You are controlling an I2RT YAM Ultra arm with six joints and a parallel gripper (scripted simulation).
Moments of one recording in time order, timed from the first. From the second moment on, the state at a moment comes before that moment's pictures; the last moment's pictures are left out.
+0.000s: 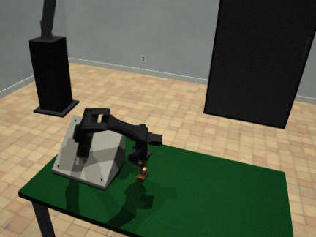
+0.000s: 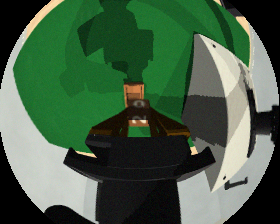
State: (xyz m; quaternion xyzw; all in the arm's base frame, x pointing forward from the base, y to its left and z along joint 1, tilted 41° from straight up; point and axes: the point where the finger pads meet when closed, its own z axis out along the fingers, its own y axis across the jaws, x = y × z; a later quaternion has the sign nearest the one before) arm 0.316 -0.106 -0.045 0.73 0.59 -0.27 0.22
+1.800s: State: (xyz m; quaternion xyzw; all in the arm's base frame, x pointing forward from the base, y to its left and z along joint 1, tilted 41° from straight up) arm 0.322 -0.122 -0.066 0.72 0.60 -0.26 0.23
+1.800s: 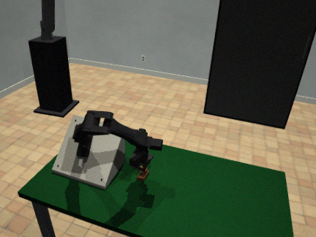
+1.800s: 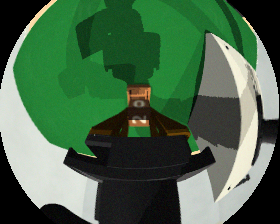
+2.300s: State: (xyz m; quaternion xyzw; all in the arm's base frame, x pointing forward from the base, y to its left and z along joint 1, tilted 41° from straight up) arm 0.322 -0.123 -0.065 0.72 0.60 -0.26 0.23
